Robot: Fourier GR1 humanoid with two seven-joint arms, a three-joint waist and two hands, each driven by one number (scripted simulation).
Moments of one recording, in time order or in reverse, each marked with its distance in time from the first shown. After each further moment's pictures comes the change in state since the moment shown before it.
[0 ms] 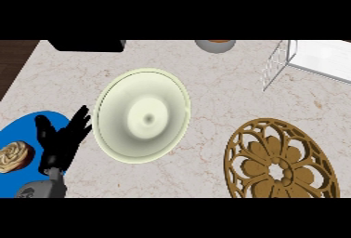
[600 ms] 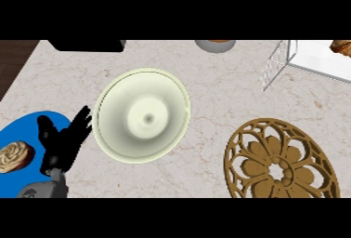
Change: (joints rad) left arm 0.008 -0.011 -0.010 -0.020 -0.010 0.007 0.013; right arm -0.050 -0.053 -0.204 0.028 -0.196 -0.078 0.022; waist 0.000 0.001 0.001
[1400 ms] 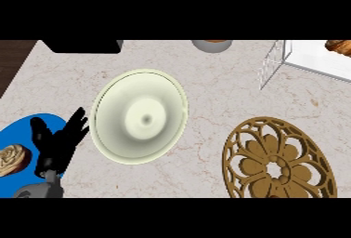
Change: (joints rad) left arm 0.009 0.012 0.029 0.011 0.015 -0.014 -0.007; right arm 0.134 -0.302 -0.158 0.038 -0.116 -0.064 0.028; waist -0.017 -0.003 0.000
